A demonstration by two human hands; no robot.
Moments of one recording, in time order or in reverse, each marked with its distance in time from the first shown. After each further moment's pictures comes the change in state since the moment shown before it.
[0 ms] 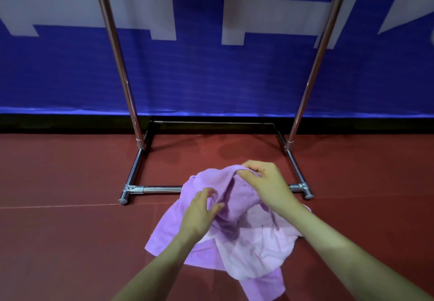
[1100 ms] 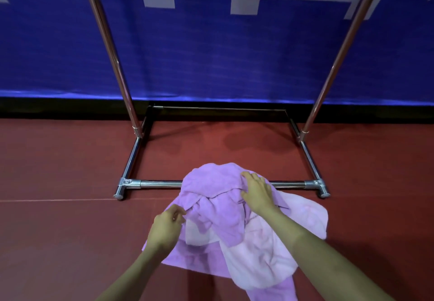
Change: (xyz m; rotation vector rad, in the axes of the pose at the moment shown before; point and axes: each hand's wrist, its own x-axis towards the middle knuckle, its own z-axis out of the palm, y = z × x) left_hand 0.008 -0.082 -0.031 0.000 0.050 -0.273; right_hand 0.060 0.169 0.049 -0.844 -0.152 0.365
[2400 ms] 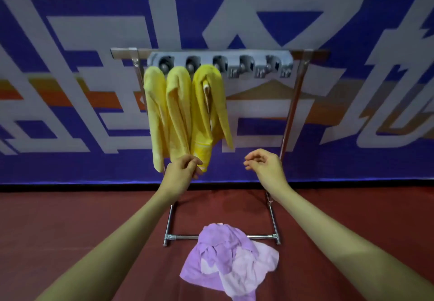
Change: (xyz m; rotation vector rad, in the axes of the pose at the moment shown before) left_hand -0.194 0.532 -0.381 -0.252 0.087 0.324; right_hand -0.194 -0.217 -0.617 0.980 0.292 -0.143
